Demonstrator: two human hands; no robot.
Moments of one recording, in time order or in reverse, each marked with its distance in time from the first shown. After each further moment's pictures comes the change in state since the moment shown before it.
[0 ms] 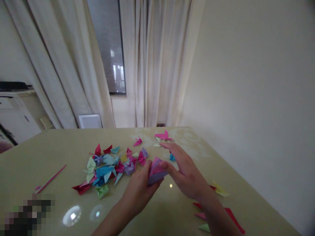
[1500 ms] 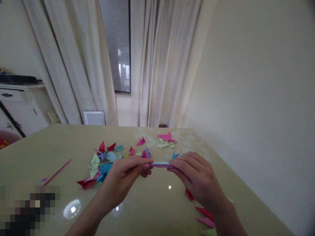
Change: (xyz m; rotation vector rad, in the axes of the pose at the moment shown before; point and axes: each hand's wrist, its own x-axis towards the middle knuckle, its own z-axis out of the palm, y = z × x) left_hand -0.004 0.025 -0.082 -0.349 0.146 0.196; right_hand -0.003 -0.005 -0.021 -0.478 0.054 -0.437
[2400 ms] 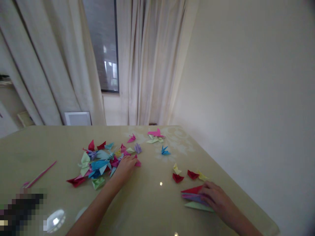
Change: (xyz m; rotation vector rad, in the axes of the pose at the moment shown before) left_hand 0.002 -0.153 0.026 0.788 -0.273 -0.011; right_hand -0.221 0.030 -0.045 0.051 -0.463 0.725
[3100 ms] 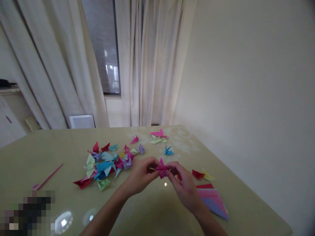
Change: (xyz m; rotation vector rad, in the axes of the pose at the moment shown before) left_hand -0.012 0.099 -0.050 -1.081 -0.159 0.064; right_hand 0.091 -0.155 0.042 0.633 0.295 -0.119
